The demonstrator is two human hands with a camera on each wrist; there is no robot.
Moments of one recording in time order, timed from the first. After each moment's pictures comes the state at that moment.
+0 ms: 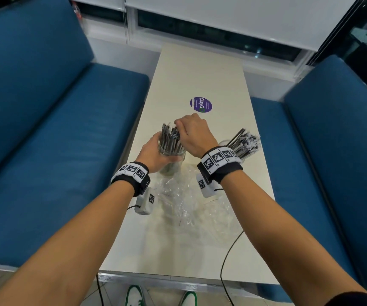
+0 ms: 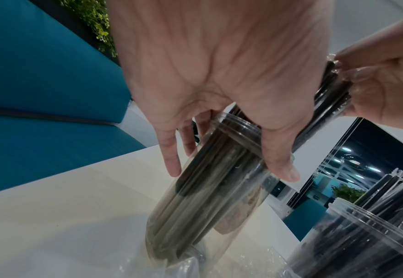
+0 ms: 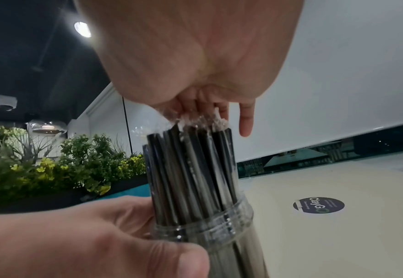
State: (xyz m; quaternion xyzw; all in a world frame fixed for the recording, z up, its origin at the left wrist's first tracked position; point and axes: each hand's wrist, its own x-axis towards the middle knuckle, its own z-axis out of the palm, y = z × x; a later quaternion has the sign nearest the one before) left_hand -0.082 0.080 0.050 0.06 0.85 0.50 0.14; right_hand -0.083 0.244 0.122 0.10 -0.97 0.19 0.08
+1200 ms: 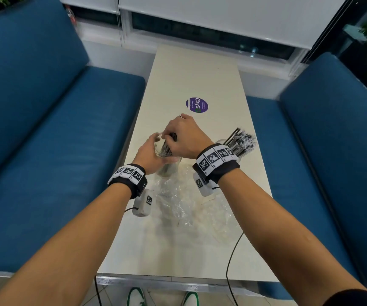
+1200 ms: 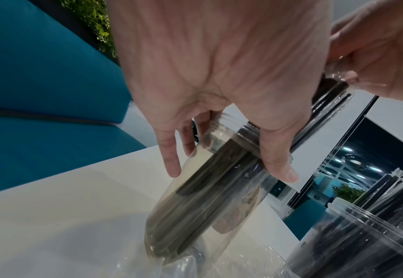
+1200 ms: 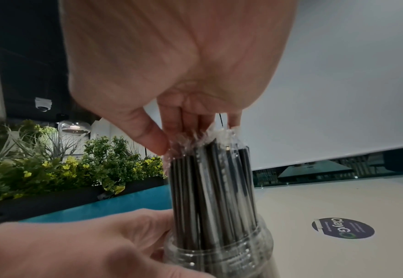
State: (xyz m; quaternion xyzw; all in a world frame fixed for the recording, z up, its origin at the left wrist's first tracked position) left_hand -0.084 0.078 0.046 0.05 0.85 0.49 0.16; right_hand -0.074 0.234 0.137 0.20 -0.97 0.16 0.05
